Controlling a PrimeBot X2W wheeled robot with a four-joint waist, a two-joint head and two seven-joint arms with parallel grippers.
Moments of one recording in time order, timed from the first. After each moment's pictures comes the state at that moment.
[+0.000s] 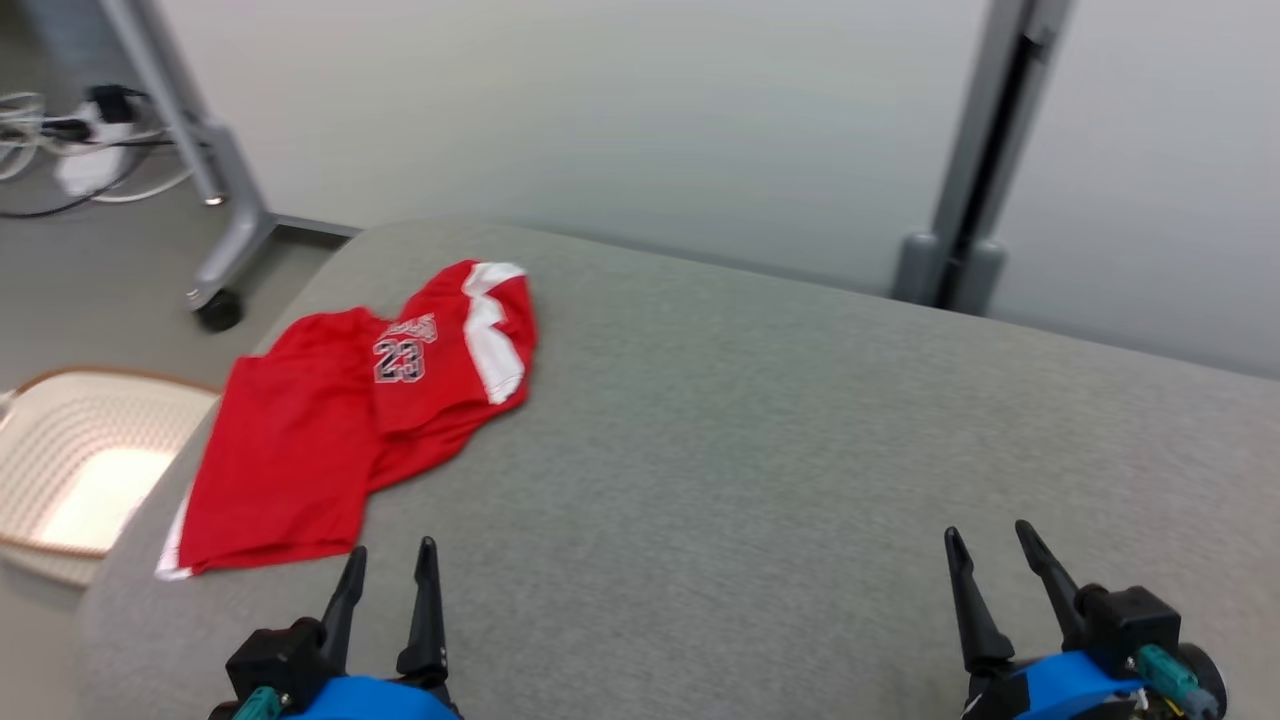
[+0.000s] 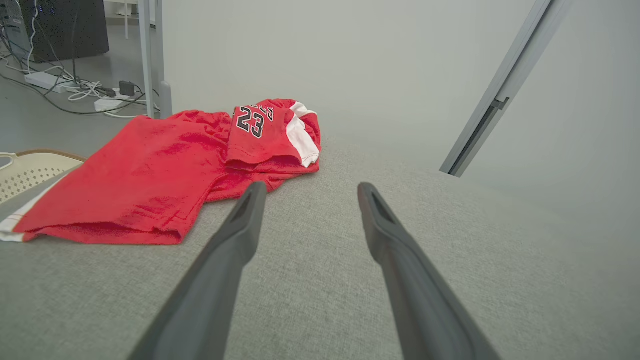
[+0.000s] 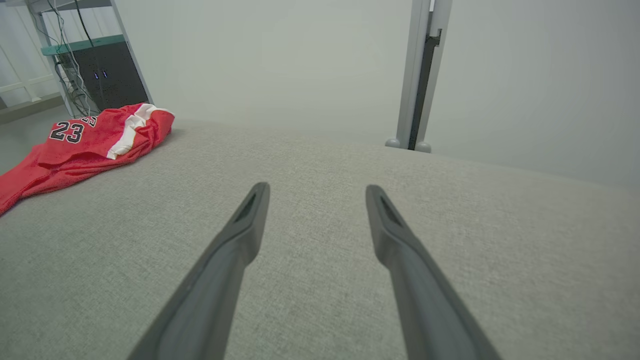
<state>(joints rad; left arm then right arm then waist) -0.02 0.11 -0.22 0.37 -0.43 -0.03 -0.26 -0.05 -0.05 -0.01 0.37 0.09 0.13 -0.25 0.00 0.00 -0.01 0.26</state>
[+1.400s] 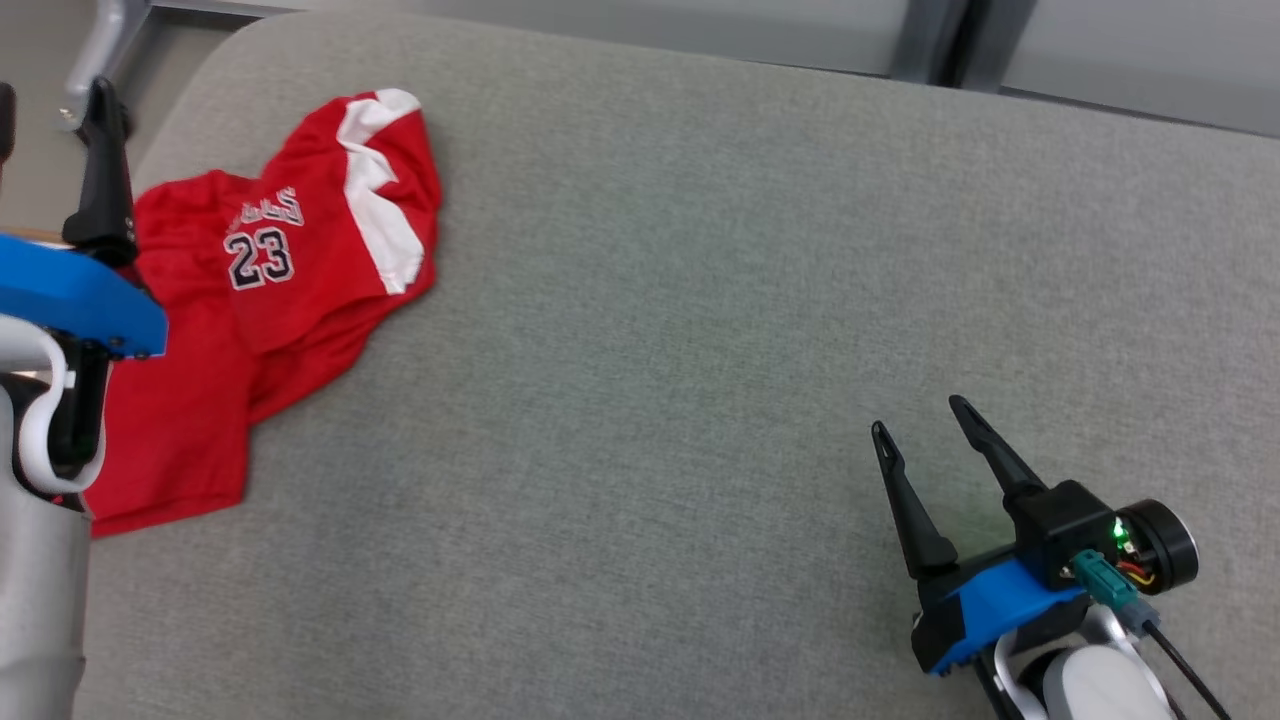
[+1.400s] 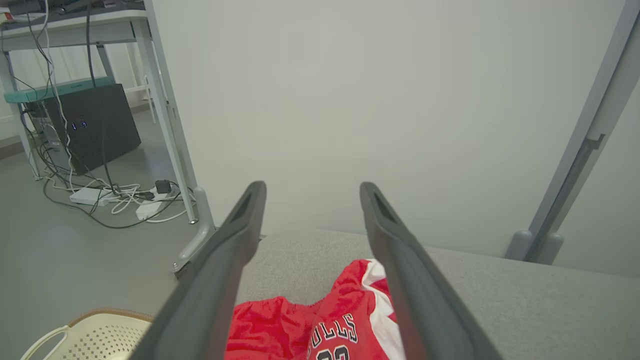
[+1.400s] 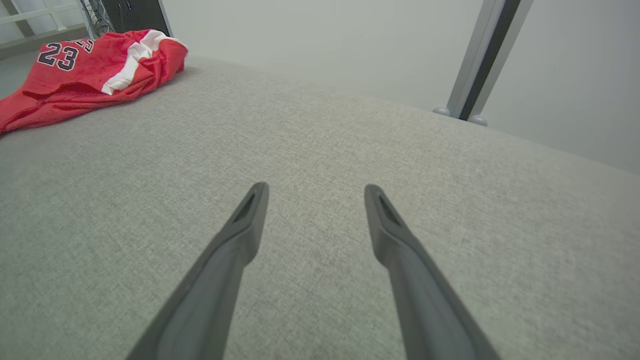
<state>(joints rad) -0.60 0.41 -0.06 0.32 -0.48 -0.10 0.01 -0.13 -0.05 0.10 0.12 -0.05 0.13 -0.09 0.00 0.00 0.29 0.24</state>
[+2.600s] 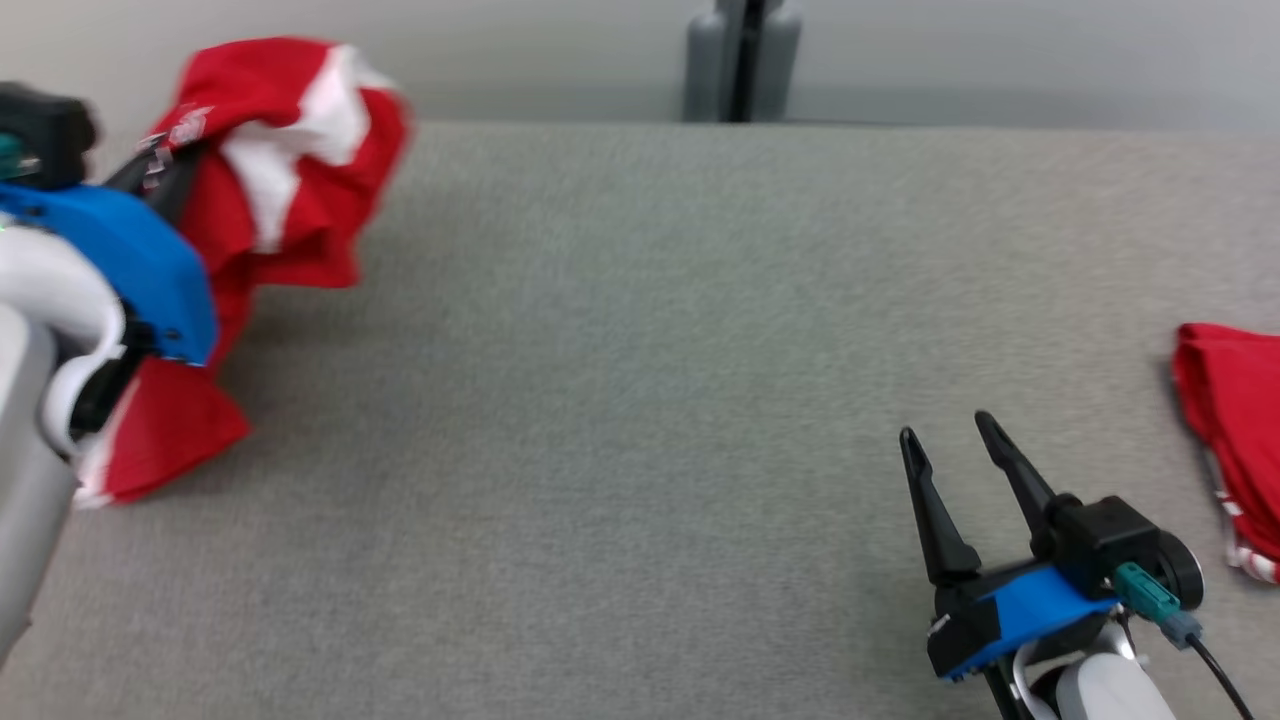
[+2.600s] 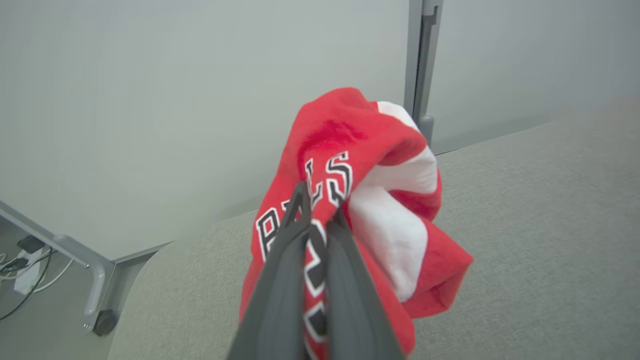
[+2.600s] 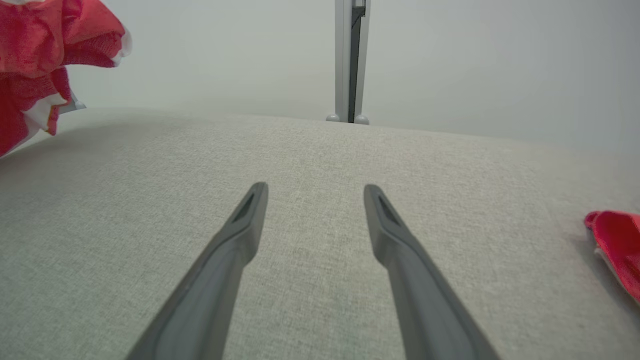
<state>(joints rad) -0.84 0.62 -0.59 0.54 -0.66 -0.13 0.18 -0.15 -0.05 0.07 0.19 0.05 0.13 -0.17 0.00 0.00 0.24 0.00</state>
